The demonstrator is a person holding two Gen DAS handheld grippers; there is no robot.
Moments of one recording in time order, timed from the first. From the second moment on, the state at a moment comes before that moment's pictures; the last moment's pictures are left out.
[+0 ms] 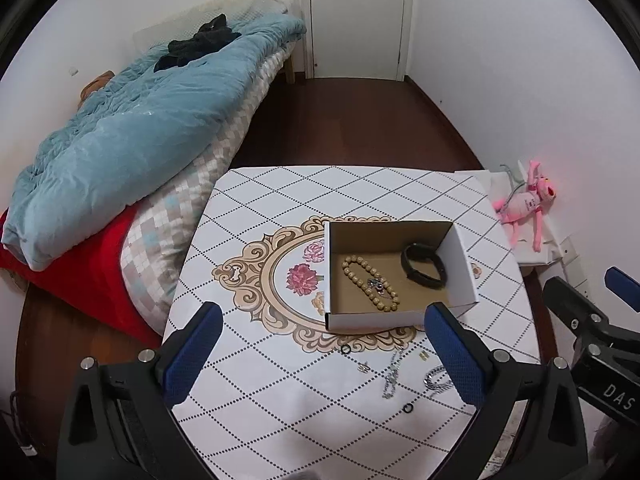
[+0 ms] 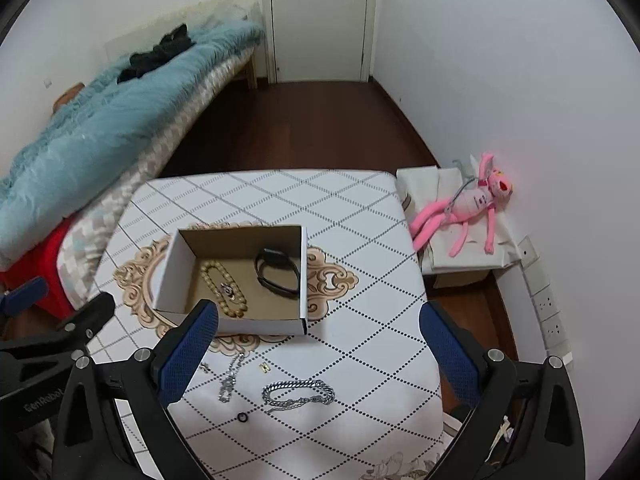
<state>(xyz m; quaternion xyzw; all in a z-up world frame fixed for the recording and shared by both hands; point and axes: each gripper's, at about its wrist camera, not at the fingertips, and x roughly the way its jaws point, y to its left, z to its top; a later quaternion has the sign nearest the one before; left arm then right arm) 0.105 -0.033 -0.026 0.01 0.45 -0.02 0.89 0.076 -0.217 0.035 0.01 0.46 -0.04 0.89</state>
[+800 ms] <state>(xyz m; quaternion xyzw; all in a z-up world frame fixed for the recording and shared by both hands) 0.094 -0.036 -0.163 0.03 0.56 -0.01 0.83 0.056 -0.262 -0.154 0.11 0.60 -0.05 0.79</state>
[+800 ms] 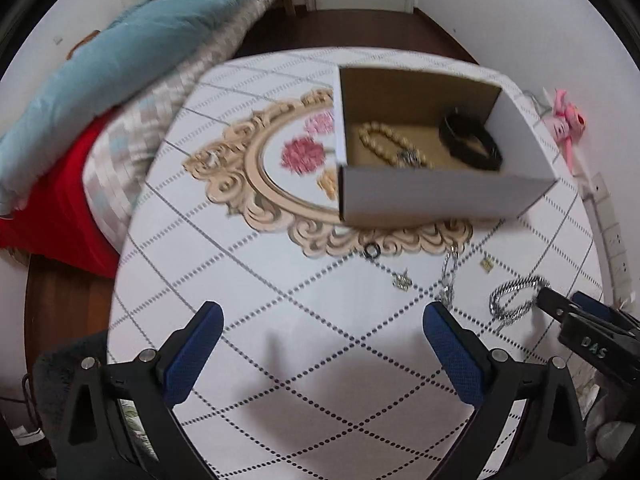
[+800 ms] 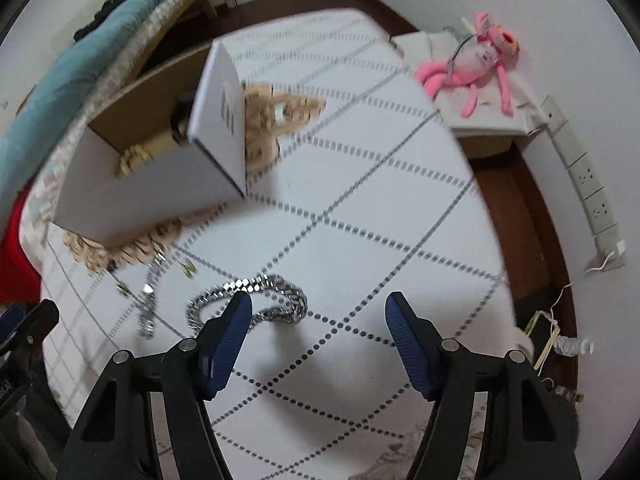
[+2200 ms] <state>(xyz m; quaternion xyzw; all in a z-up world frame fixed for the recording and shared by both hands) 0.107 -0.109 -0.175 0.02 0.58 -0.15 0.80 0.038 -0.298 -0.122 0.16 0.55 -0.06 0.82</state>
